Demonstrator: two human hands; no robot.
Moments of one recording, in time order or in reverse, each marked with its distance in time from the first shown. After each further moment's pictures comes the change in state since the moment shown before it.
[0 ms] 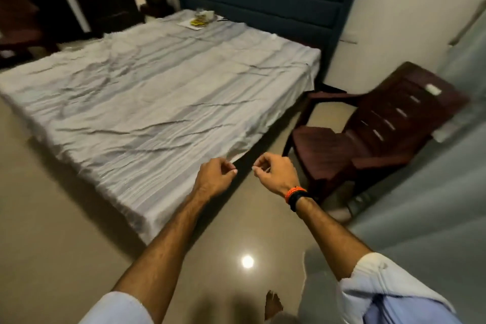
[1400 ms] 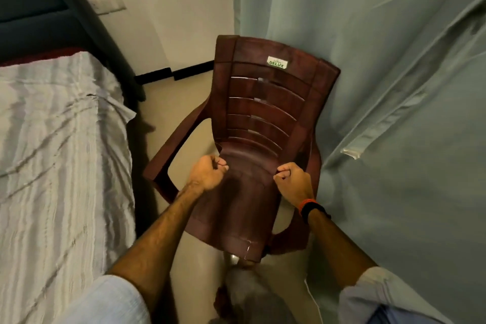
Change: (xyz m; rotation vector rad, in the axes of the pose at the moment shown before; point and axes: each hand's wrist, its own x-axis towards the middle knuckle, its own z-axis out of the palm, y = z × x) left_hand 0.569 0.349 0.437 0.189 -0.870 0.285; right_hand 0.346 0.453 -0.203 0.381 0.637 1.129
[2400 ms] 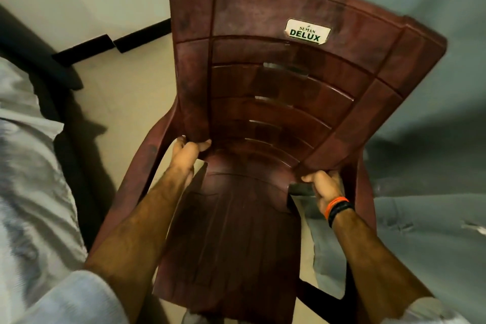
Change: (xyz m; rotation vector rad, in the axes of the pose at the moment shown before) left_hand 0.324 -0.040 0.030 -0.694 -0.055 -0.264; right_hand 0.243 0.071 0.092 0.737 0.315 0.635
